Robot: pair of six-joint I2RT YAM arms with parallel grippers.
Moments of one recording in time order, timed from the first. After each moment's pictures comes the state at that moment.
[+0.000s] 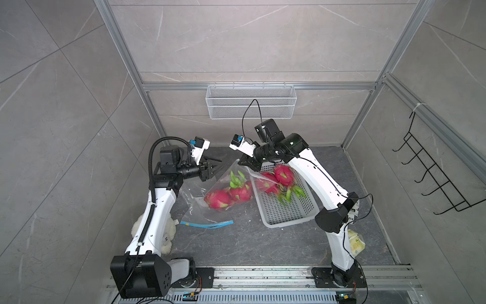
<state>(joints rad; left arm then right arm) -0.02 1.27 1.23 -0.41 1.12 0.07 0.72 2.13 2.53 -1.18 -0.38 -0.49</state>
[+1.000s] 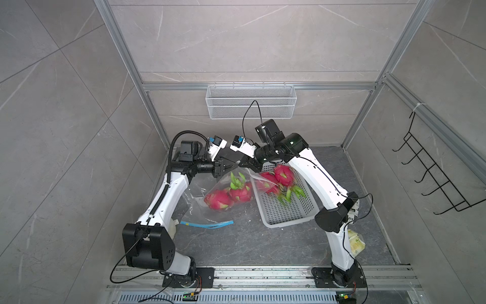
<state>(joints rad) -0.15 1.47 1.35 -0.55 1.13 0.15 0.71 2.13 2.53 -1.21 -0.42 -0.49</state>
